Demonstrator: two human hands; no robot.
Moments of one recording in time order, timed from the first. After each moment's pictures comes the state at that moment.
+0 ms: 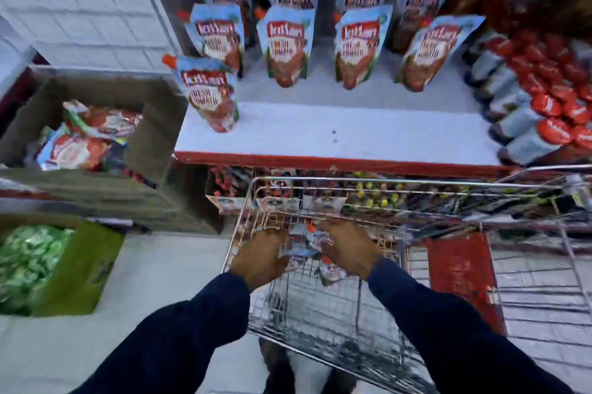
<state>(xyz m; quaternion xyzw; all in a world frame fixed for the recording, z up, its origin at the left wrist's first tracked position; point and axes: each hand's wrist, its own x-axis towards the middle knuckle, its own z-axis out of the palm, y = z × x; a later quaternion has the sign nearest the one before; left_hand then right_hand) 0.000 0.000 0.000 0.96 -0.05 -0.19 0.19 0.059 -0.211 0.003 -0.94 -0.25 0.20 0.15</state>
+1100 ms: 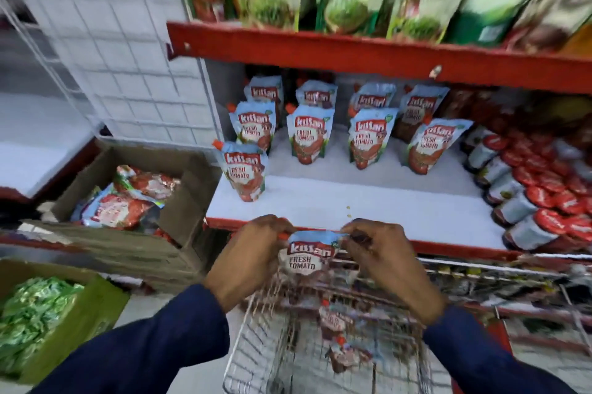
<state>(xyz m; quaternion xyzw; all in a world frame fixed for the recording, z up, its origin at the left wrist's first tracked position) 0.037 0.041 0.192 0.96 -0.11 0.05 0.25 0.093 -0.202 0.181 -0.88 -0.24 0.02 0.41</state>
